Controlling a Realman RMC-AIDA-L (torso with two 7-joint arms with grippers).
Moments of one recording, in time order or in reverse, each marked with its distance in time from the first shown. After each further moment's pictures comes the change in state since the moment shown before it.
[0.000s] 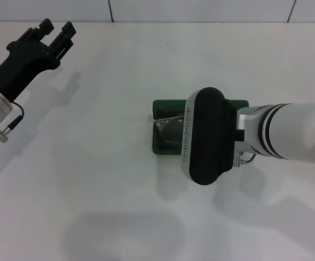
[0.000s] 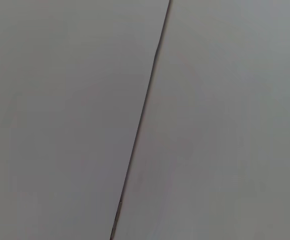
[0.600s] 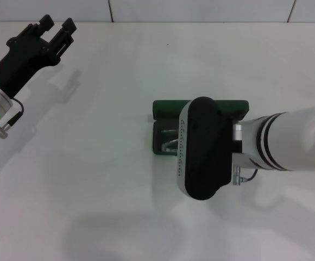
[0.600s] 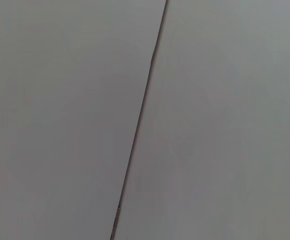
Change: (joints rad) left arm -0.011 0.004 0.000 0.002 0.000 -0.003 0.006; right arm 0.016 0.000 -0.011 -0.078 0.087 -0.155 -0.002
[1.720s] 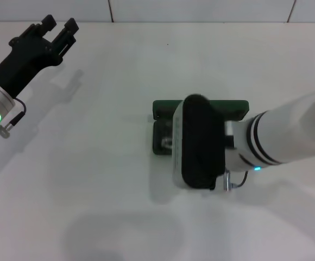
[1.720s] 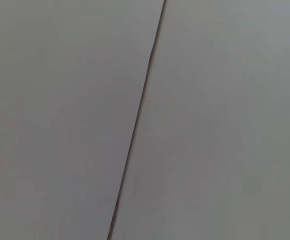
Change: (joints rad) left arm -0.003 -0.005 0.000 0.000 0.001 -0.002 0.001; right arm 0.088 0.000 0.069 0.171 0.267 0.044 -0.121
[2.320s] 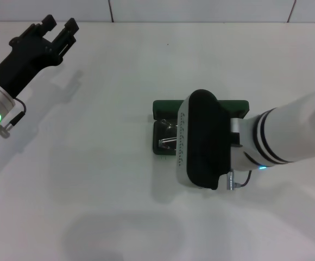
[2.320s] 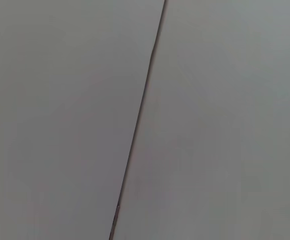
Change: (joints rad) left arm -0.001 0.001 -0.001 -0.001 0.000 -0.003 0.002; right arm -0.029 -0.004 0.025 -0.043 -0.001 -0.022 -0.004
